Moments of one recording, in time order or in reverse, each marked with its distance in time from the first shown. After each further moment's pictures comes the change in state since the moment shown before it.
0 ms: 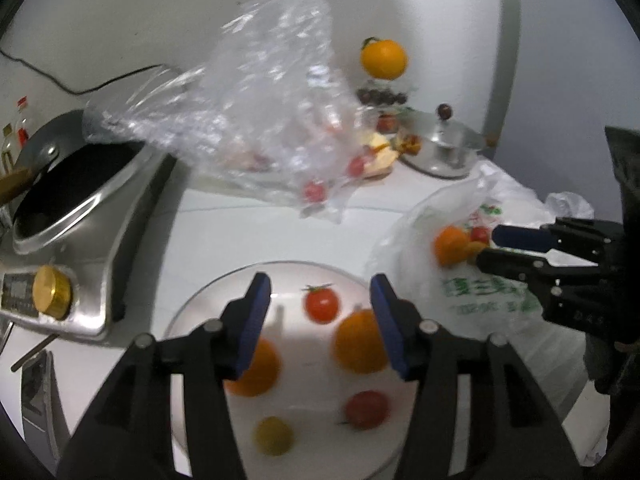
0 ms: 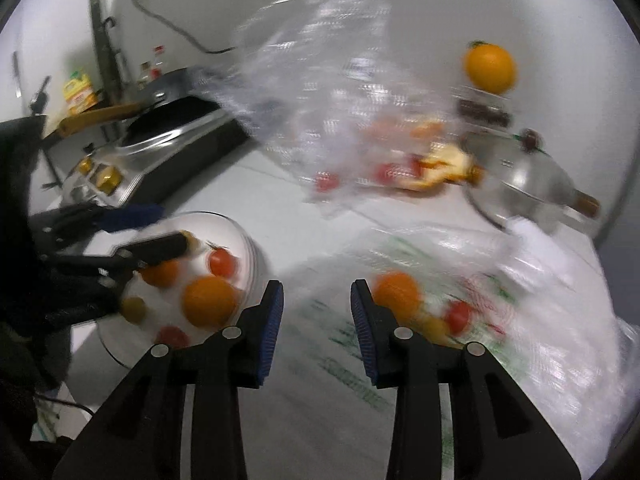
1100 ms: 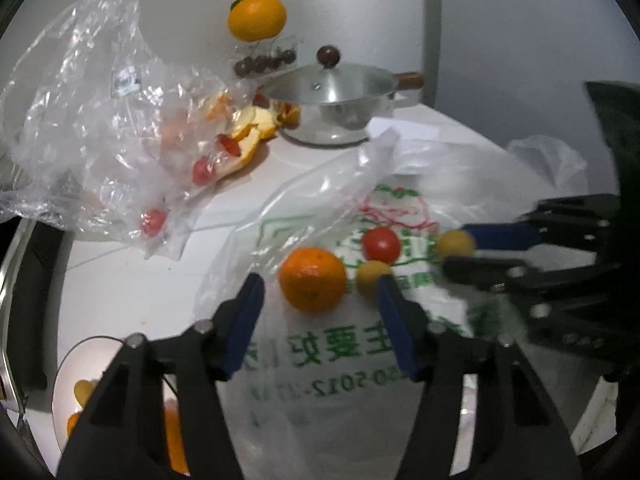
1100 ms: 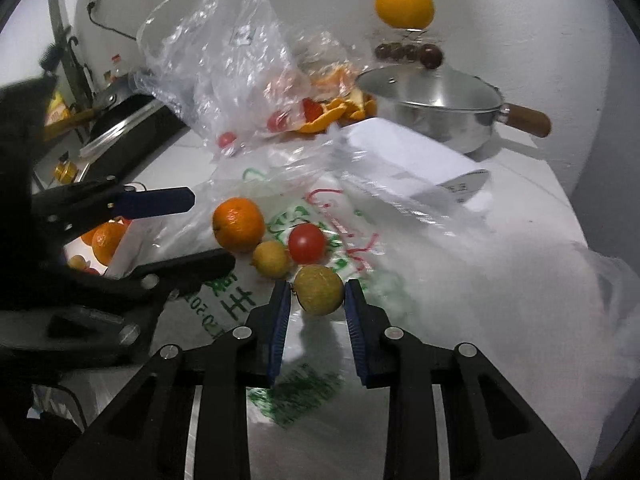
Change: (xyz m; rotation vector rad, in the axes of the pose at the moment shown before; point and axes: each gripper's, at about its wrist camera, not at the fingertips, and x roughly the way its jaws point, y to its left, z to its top) left arm 0.090 -0.132 0.025 0.216 0.134 -0.081; right arm -0.007 -0.111 -0.043 0.109 0.069 0.014
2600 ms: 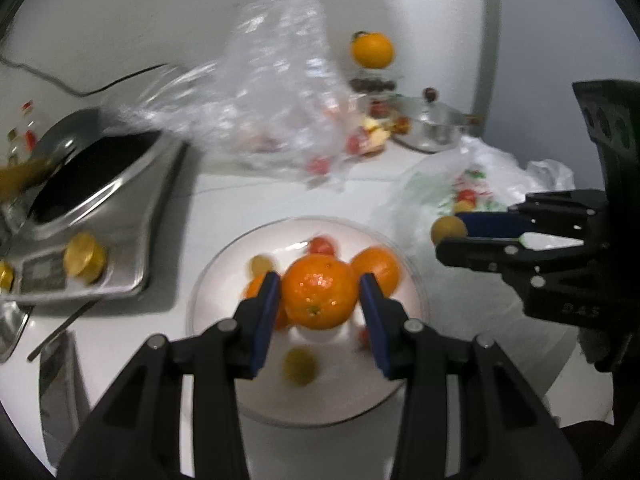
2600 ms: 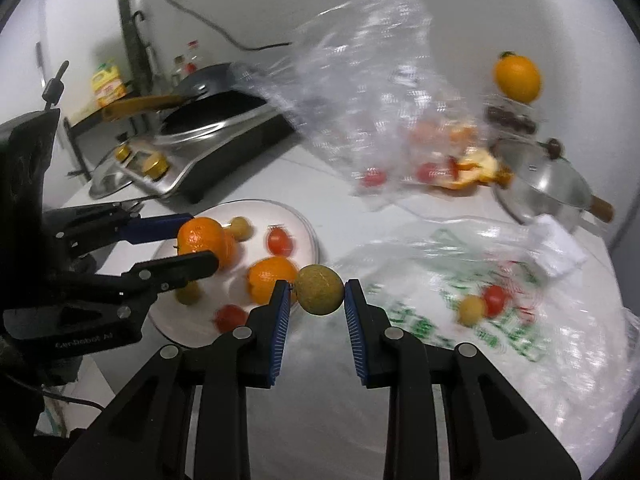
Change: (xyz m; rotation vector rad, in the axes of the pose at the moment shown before) left arm -0.132 0.128 -0.109 -0.181 -0.098 0.088; right arm -0.006 0.167 0.019 -0.169 -0.050 0.093
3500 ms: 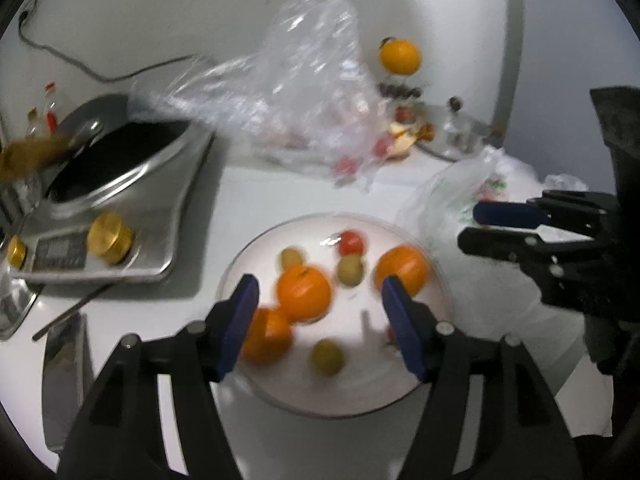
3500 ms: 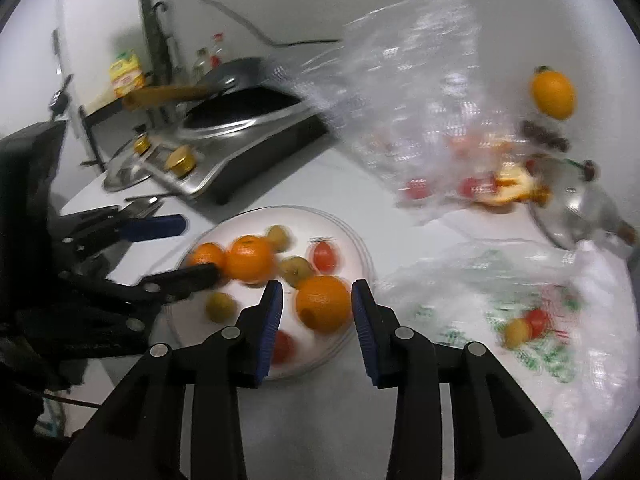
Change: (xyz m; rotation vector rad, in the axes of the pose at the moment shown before) left arm -0.005 0.001 -0.001 -0.052 -0.029 0.025; right arm 0.010 0.018 0.010 -0.024 -0.036 0.012
